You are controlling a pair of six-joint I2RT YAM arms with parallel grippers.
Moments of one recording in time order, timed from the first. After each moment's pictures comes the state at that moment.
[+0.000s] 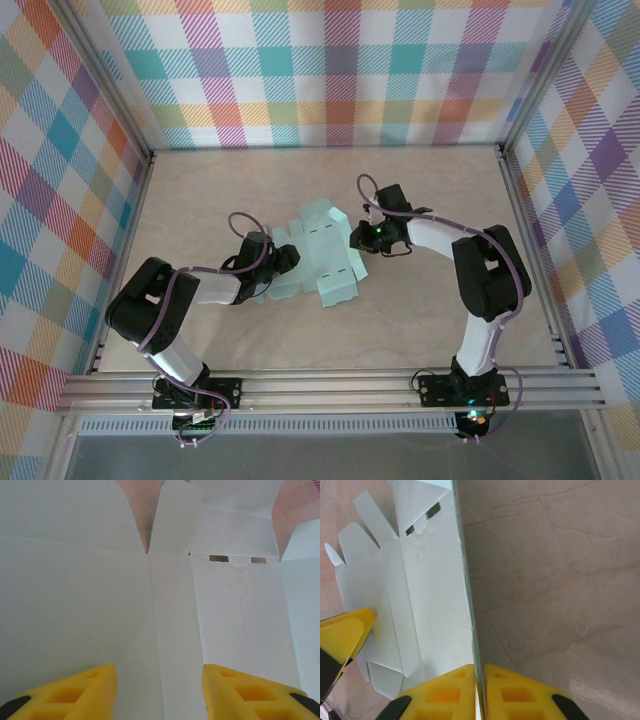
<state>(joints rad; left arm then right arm) -0.47 1.64 0.58 0.40 0.07 -0.84 0.42 1.85 1.15 -0.35 -0.49 0.52</state>
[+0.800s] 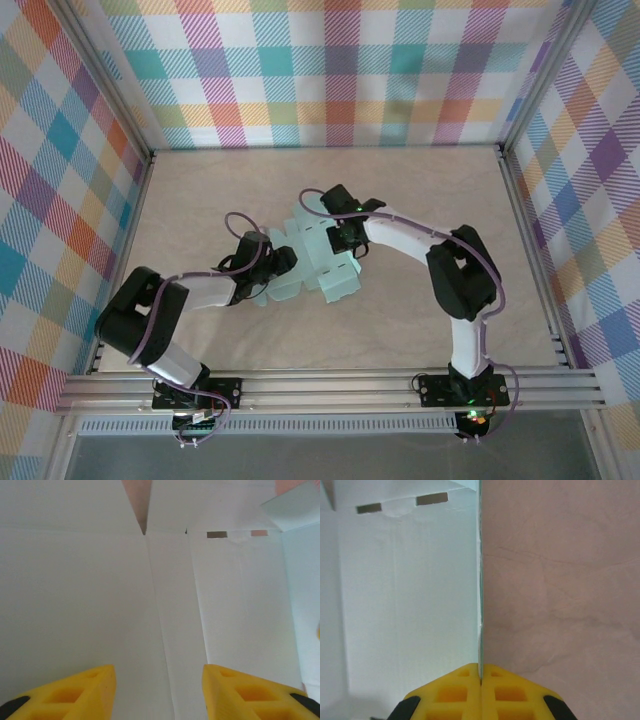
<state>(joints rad) -0.47 1.54 0.58 0.26 0.07 -0.83 0.69 1.97 1.48 -0.68 0.20 0.28</state>
